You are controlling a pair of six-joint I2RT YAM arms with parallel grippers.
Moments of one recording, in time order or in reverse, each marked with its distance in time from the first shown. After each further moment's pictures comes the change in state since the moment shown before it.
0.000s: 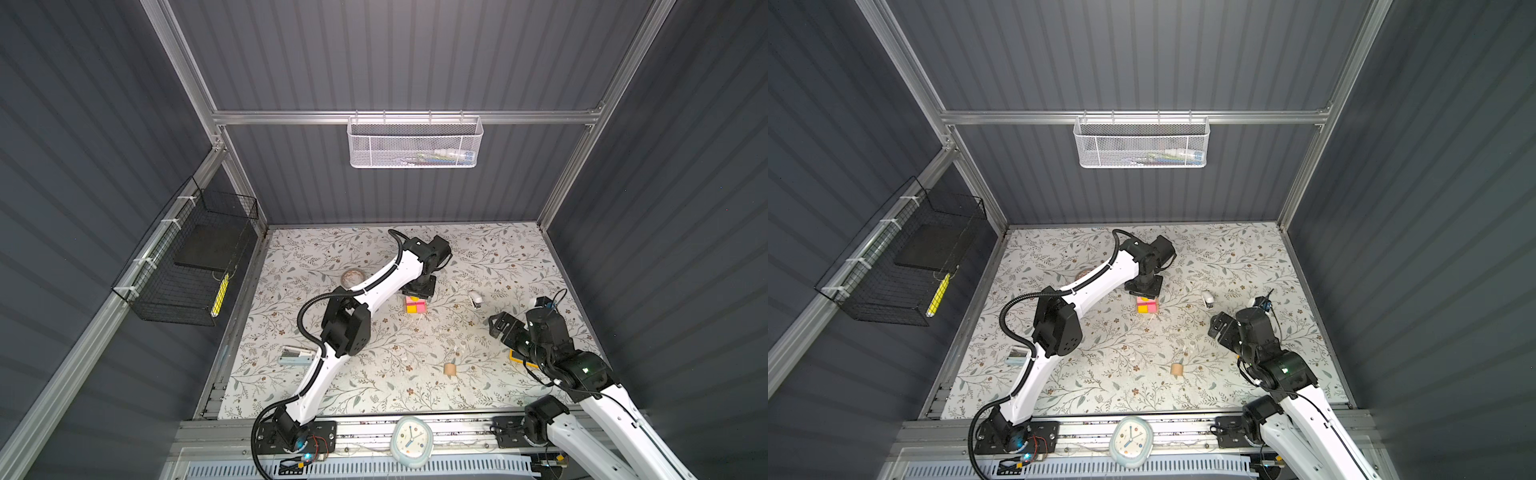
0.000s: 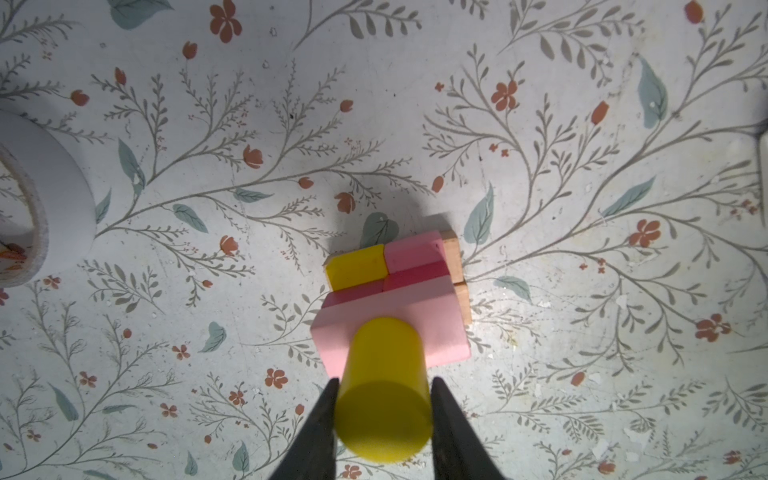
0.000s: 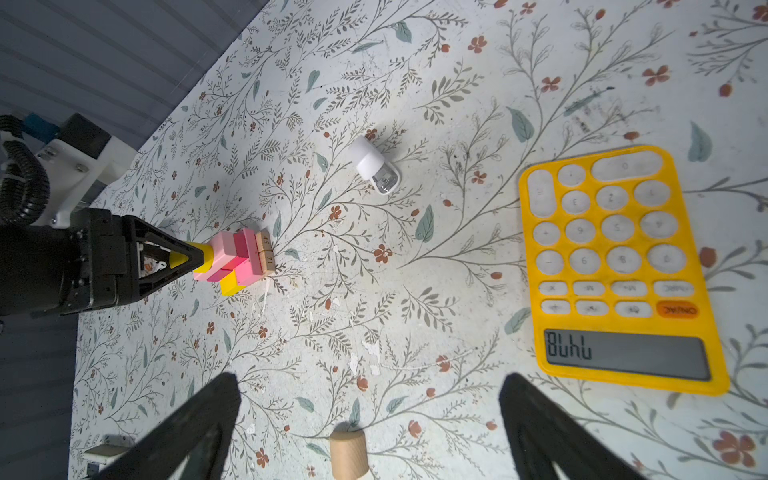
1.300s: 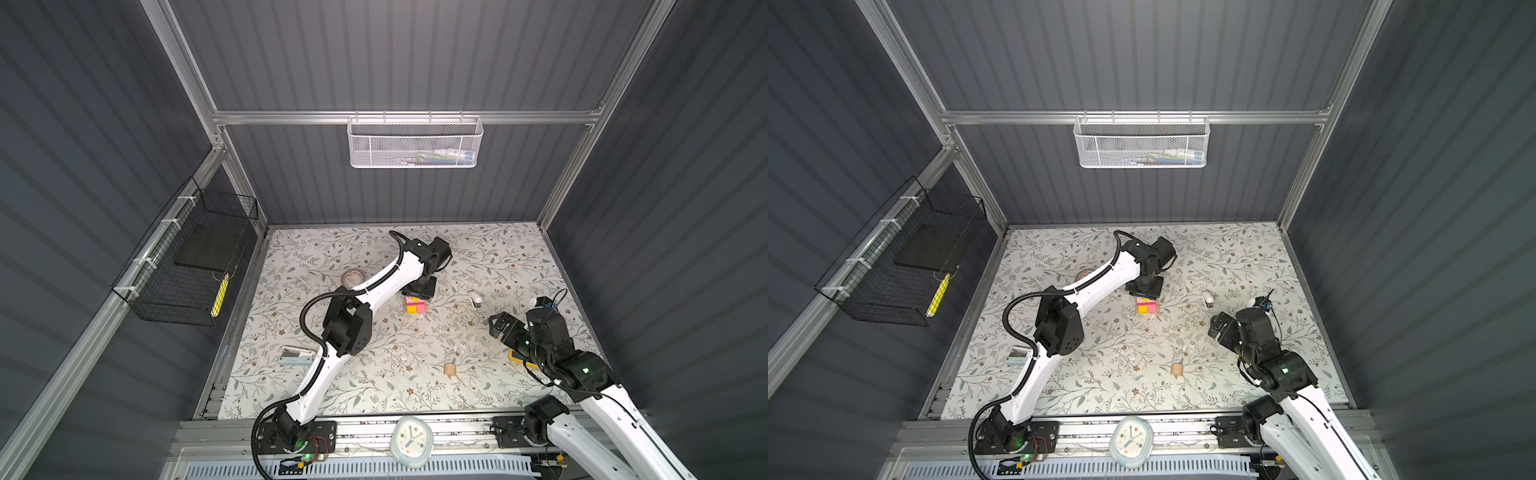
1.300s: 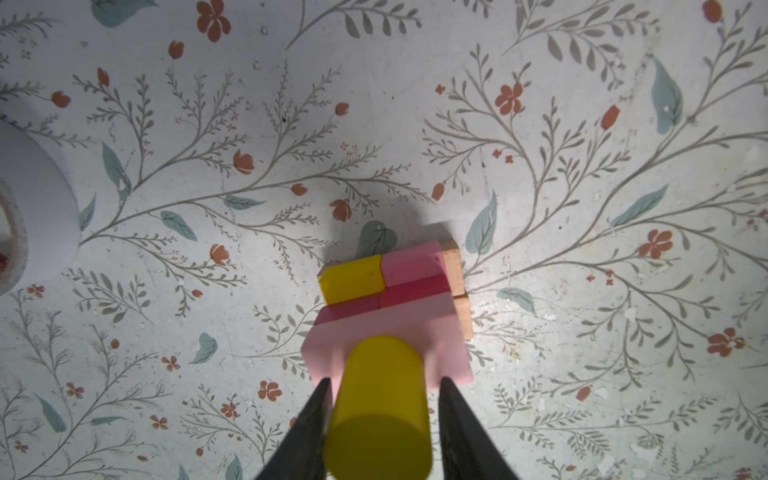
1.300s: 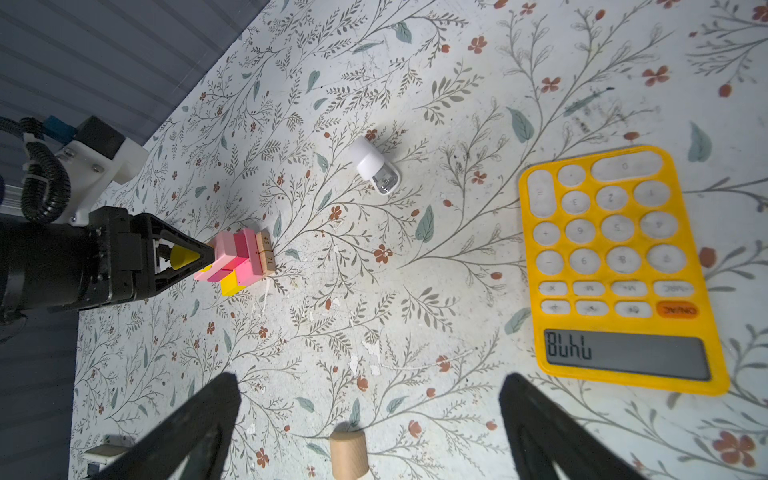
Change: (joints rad) left arm 0.002 0.019 0.000 0.014 0.000 -0.004; right arm 0.000 -0.003 0.000 0.000 0.000 0.000
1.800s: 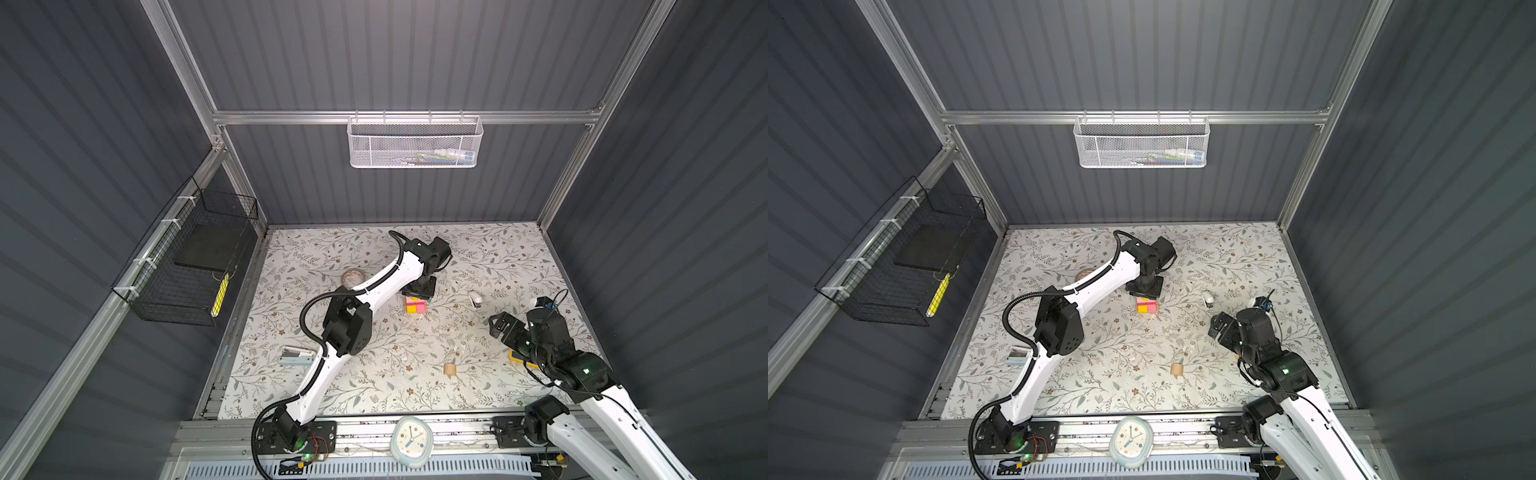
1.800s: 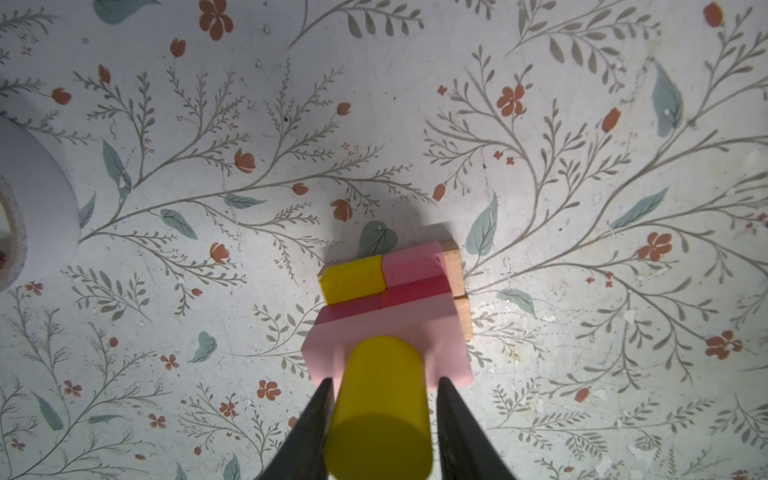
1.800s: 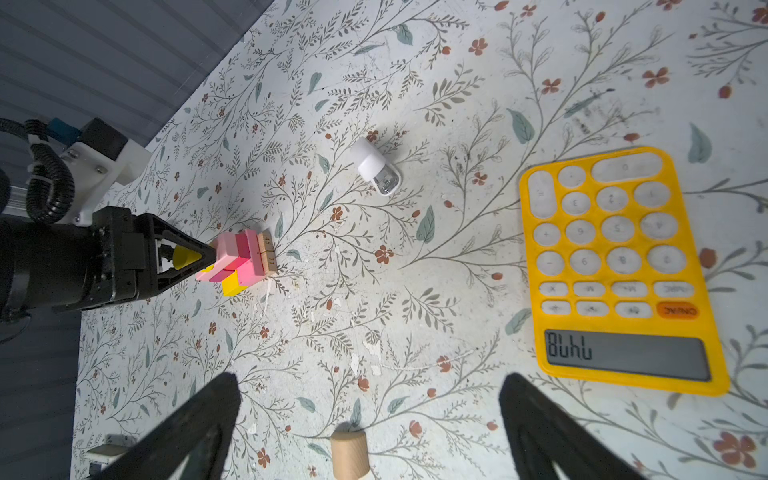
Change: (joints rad) left arm 0.000 0.000 0.000 0.000 0.000 -0.007; right arm 0.000 -0.005 0.000 0.000 0.000 0.000
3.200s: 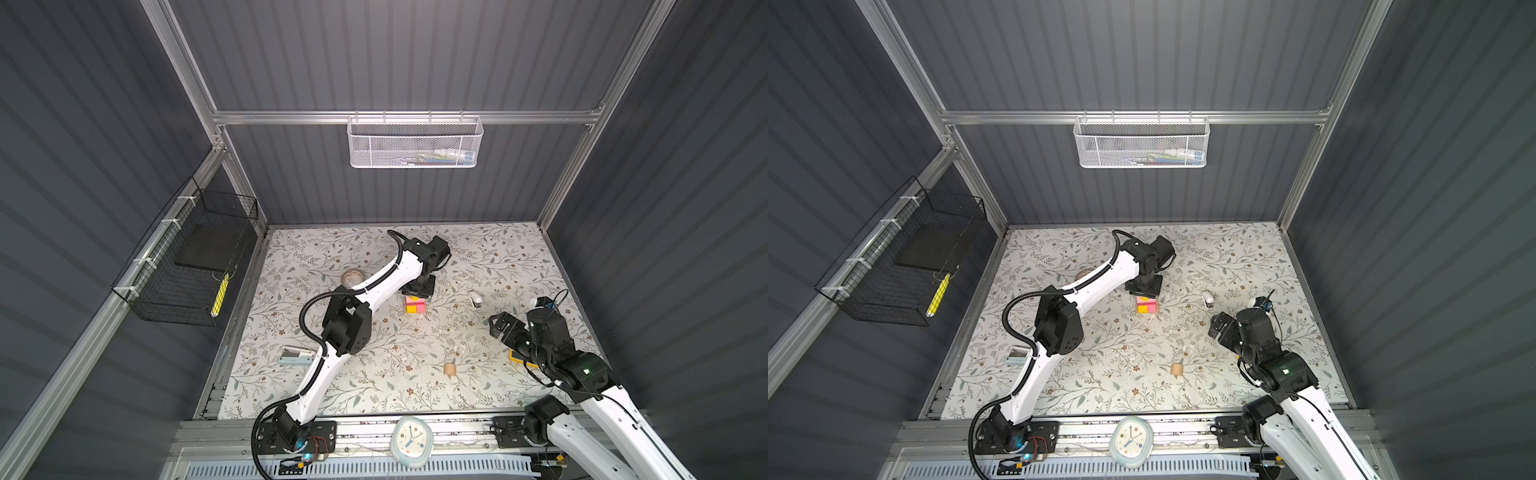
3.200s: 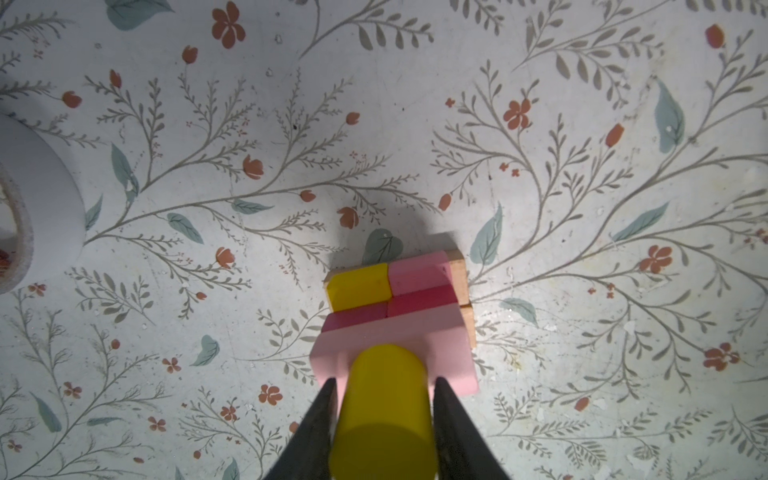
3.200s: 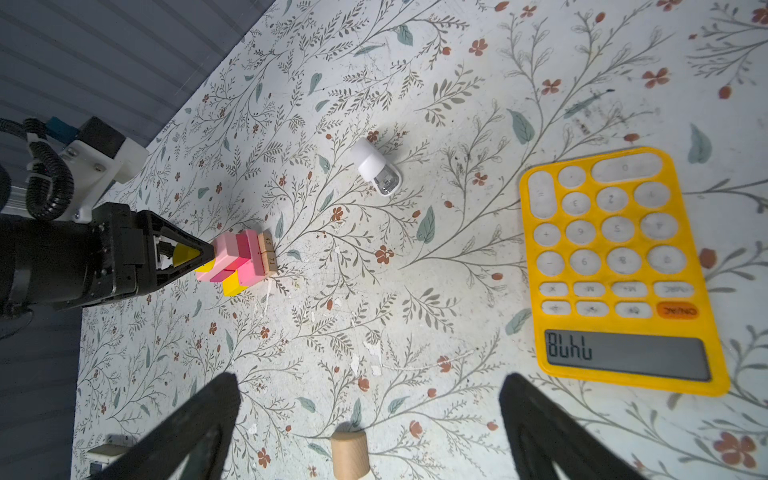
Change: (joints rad) left arm 0.006 0.000 0.000 0.010 -0.003 -0.012; right arm 0.000 -0.001 0.000 0.000 0.000 0.000
